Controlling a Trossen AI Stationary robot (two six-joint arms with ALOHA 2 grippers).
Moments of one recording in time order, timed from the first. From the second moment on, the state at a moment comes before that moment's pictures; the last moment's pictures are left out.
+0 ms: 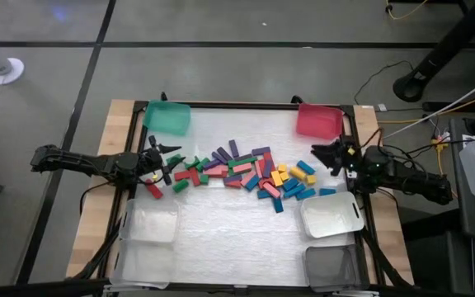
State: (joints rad) left arm -0.10 0.22 0.01 0.06 -0.61 0.15; right arm -0.16 0.00 0.15 -0.12 0.21 0.68
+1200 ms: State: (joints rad) left arm -0.10 0.22 0.01 0.07 -0.63 -0.43; right arm -0.16 0.79 0.77 -0.75 0.37 0.51
